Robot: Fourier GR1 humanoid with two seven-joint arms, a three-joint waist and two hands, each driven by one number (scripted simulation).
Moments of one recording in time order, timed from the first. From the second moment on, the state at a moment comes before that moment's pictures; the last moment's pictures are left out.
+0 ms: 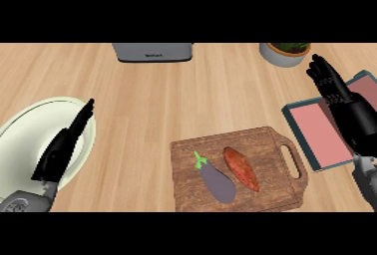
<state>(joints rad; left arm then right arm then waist) -0.11 0.52 -0.29 -1.45 0.06 0.19 -0.04 -0.26 -0.53 0.14 -1.60 -0.19 -0.01 -0.11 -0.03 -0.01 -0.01</state>
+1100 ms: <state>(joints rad) -0.27 0.49 -0.24 -1.51 0.12 0.01 -0.08 -0.48 -0.76 0.20 -1.35 0.11 0.43 -0.70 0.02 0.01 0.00</state>
